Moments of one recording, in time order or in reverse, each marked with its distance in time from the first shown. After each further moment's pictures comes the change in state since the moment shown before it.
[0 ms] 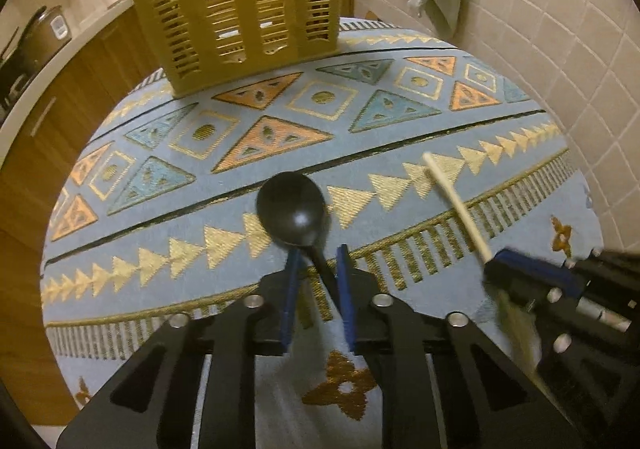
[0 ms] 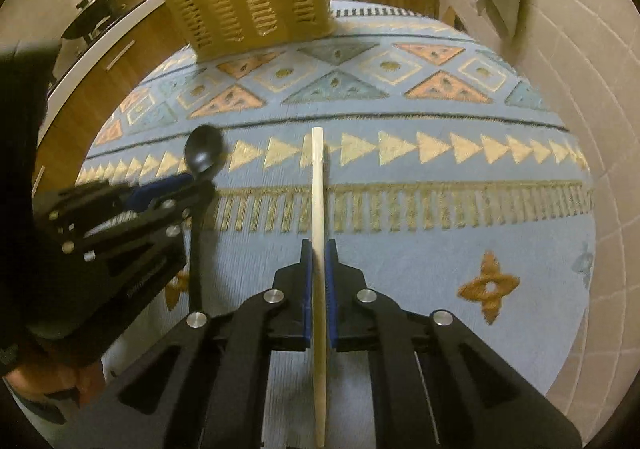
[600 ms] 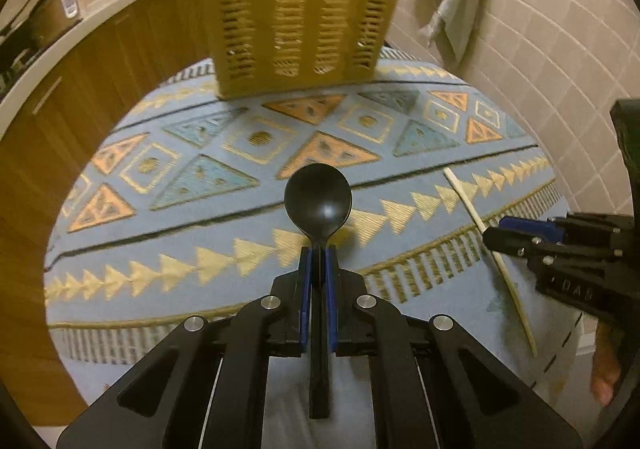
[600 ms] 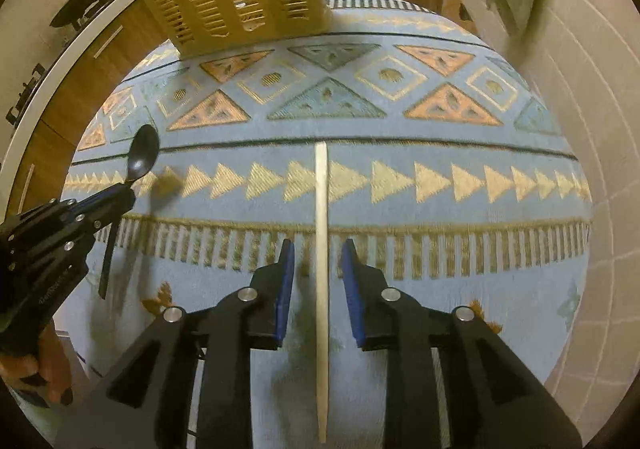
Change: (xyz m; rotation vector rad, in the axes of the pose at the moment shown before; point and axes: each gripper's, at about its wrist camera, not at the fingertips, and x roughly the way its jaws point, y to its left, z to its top) left arm -0.023 0.057 -0.003 -0.082 -0.053 -0.083; right arm 0.020 -0.004 0.039 -0.028 0.115 -0.017
